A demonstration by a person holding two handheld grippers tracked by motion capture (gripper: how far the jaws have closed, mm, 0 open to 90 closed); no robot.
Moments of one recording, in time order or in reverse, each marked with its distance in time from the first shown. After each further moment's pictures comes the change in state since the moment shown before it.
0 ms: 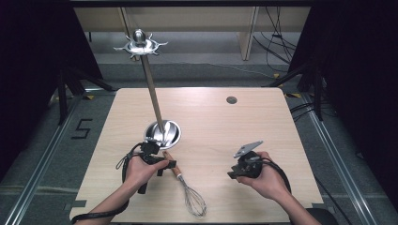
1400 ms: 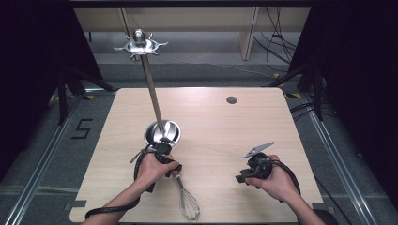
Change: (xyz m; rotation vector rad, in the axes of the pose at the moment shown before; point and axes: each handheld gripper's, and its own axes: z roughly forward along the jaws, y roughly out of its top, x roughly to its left) left arm -0.028 0.012 0.024 0.184 0.155 0.021; right arm -0.013 -0.019 -0.006 0.038 0.049 0.121
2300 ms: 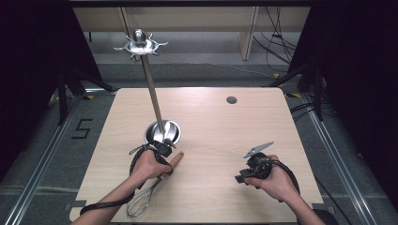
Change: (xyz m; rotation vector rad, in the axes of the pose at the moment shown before) left arm 0.006 0.003 -0.007 0.191 0.012 0.246; right arm 0.001 0.001 0.000 0.013 0.007 0.012
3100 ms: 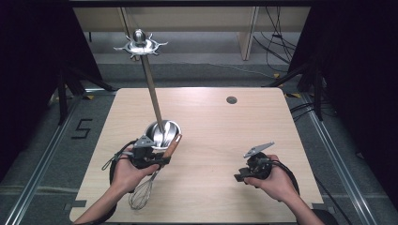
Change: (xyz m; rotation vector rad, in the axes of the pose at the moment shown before) left arm 0.011 -0.053 -0.056 -0.663 -0.130 0.053; right arm 0.002 0.000 0.000 -0.045 -0.008 -0.019
